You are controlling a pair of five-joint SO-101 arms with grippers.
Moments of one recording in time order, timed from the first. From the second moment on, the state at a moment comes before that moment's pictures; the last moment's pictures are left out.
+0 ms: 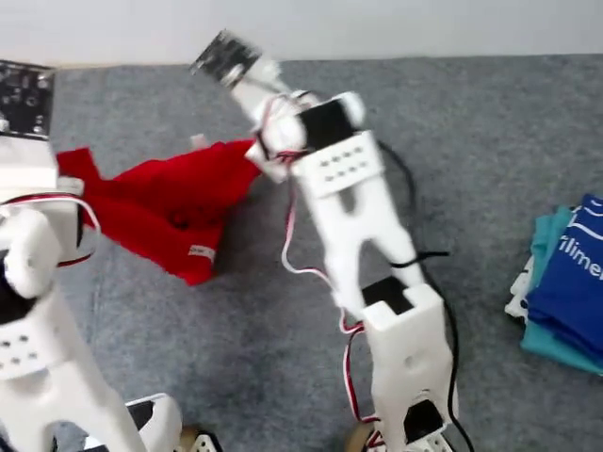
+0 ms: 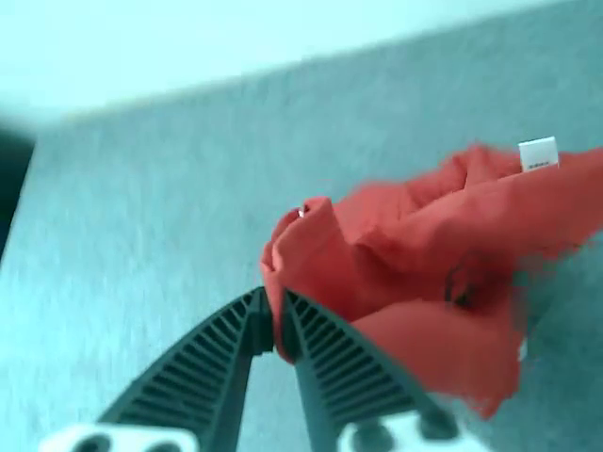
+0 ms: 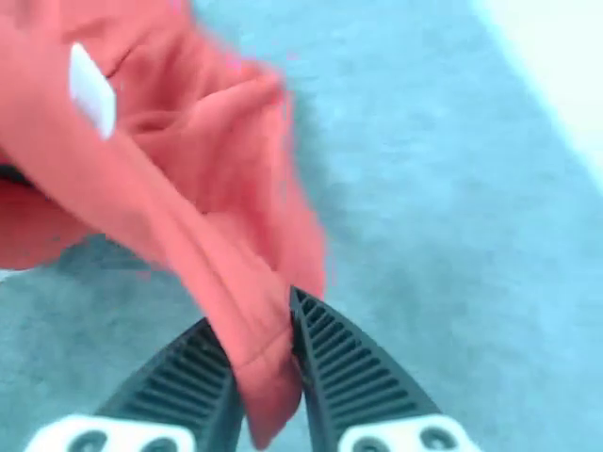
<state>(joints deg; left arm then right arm) -19.0 -31.1 -12.3 94.6 -14.6 -27.3 32.6 -67.9 96.4 25.7</state>
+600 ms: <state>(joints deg) -12.6 -31.3 -36.7 85.6 -14.6 -11.1 9.1 -85.9 100.4 28.9</state>
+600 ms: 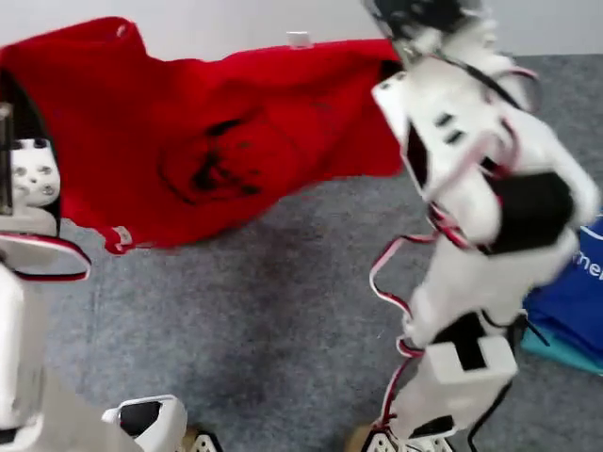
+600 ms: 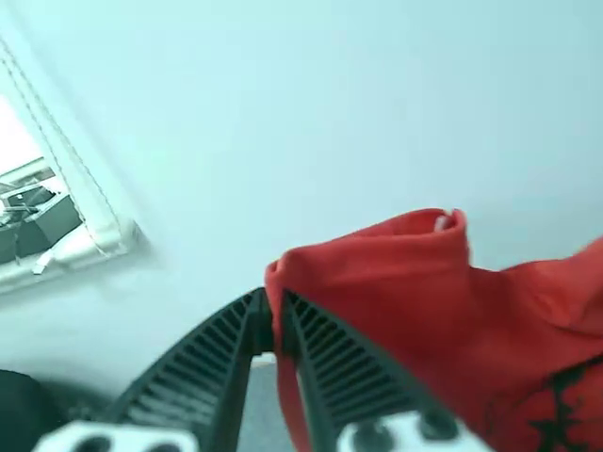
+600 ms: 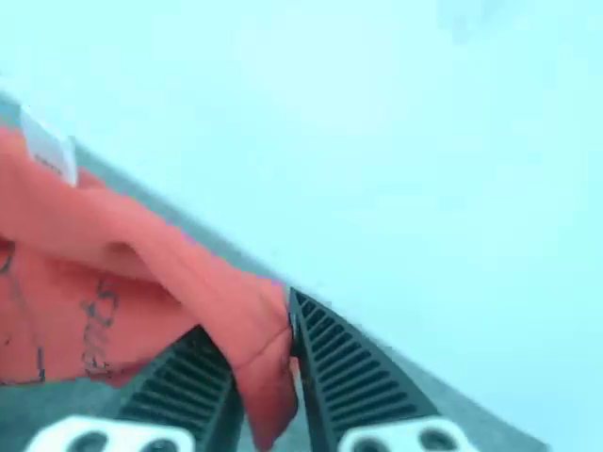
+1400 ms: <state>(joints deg) -5.4 -32.4 -66.6 94.9 -18.2 -5.9 -40.5 -48.3 100.4 32.7</state>
